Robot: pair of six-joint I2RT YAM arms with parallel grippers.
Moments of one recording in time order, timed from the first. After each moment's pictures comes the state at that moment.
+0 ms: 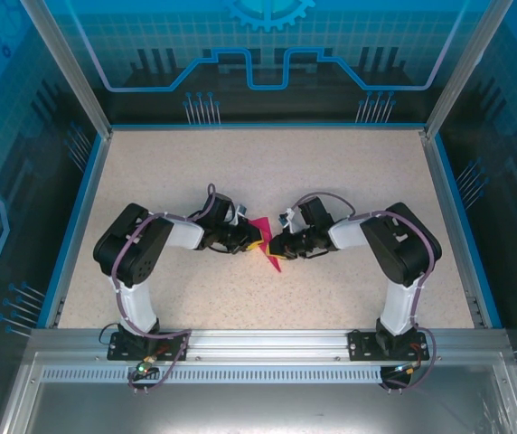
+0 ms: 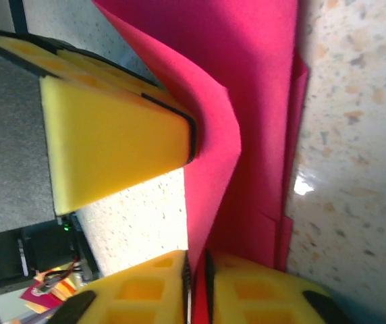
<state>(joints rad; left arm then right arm) -0.43 1.87 0.79 0.22 0.69 -1.00 0.51 1.86 0.81 0.08 -0.79 0.66</state>
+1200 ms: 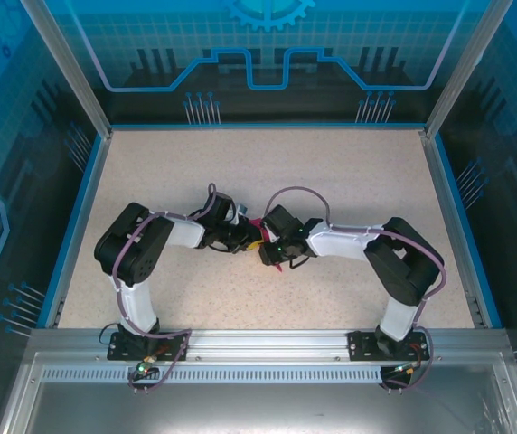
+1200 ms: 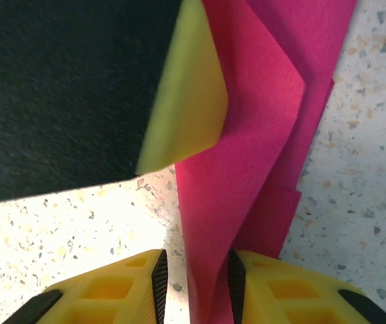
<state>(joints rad) -0.43 1.88 0.81 0.20 0.69 -1.00 0.81 1.77 0.99 -0.34 -0.07 0.43</state>
